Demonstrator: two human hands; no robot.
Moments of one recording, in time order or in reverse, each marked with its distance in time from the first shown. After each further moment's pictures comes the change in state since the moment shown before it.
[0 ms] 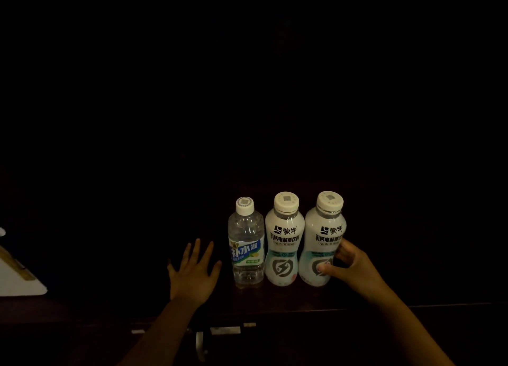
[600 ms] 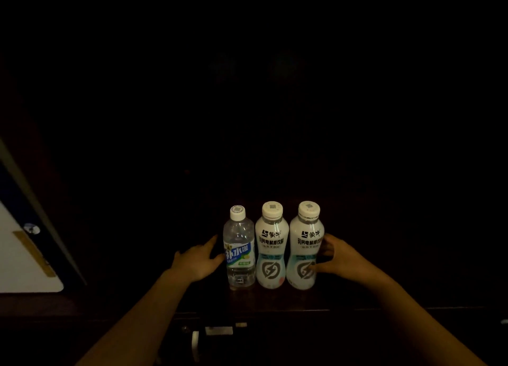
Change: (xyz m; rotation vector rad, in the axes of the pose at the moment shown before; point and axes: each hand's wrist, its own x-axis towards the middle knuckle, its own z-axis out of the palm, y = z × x) left_hand -0.012 0.030 -0.086 -0.073 -0.186 0.089; right_hand 0.005 -0.043 -0.030 -0.273 -0.179 -0.049
